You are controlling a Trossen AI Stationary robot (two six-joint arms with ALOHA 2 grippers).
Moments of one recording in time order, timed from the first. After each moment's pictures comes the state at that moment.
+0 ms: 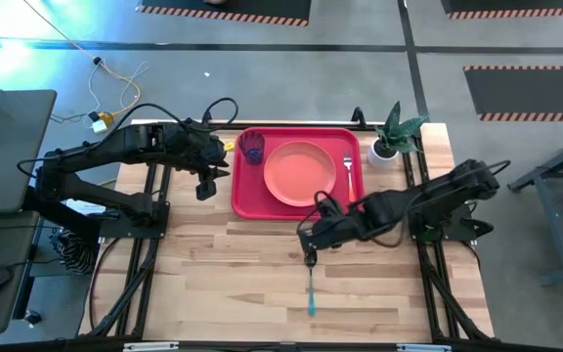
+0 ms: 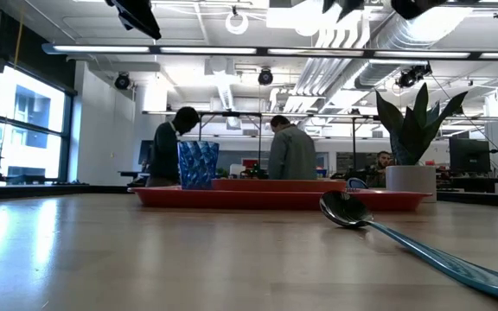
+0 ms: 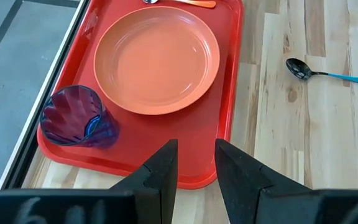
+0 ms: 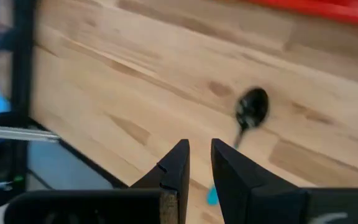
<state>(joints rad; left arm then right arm) 0.21 1.13 1.30 -1.02 -0.04 0.05 0.35 1.62 1.51 -0.93 0.15 1.56</state>
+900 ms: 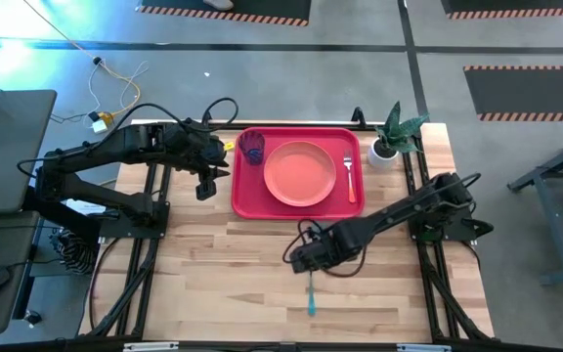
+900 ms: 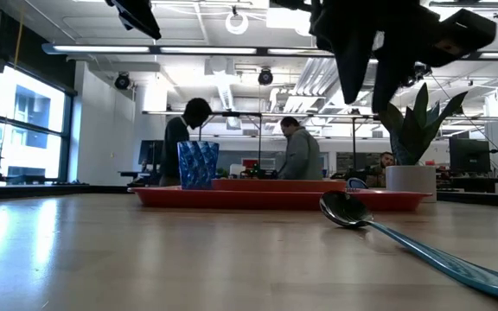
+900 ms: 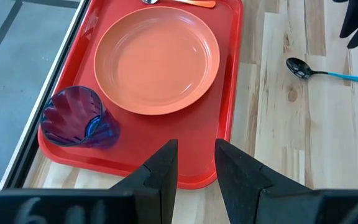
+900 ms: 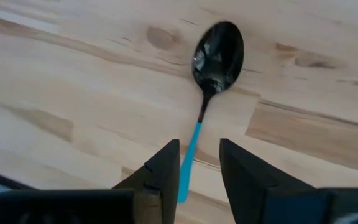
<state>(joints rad) 0.21 1.13 1.30 -1.02 -0.04 0.05 0.39 1.87 1.51 -0.94 0.00 1.70</state>
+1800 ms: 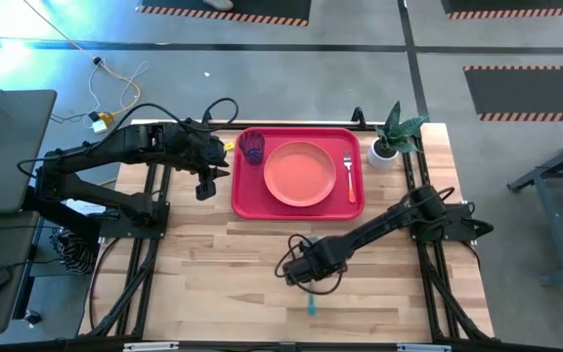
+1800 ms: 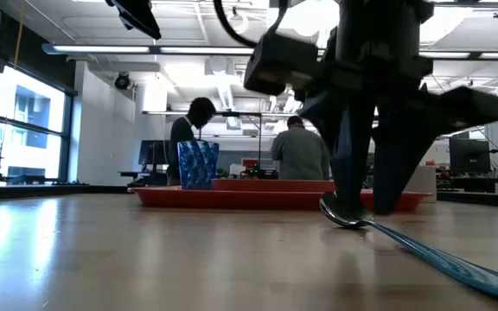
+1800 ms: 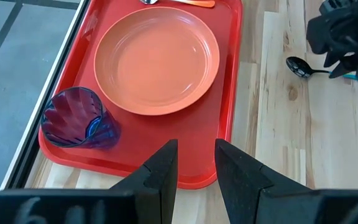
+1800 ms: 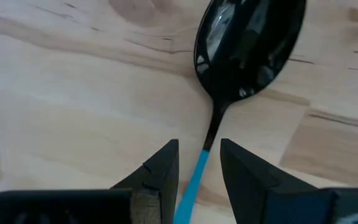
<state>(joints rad) 0.21 1.13 1.30 -1.02 -0.04 0.06 0.41 2.08 1.51 -0.81 -0.04 1.73</state>
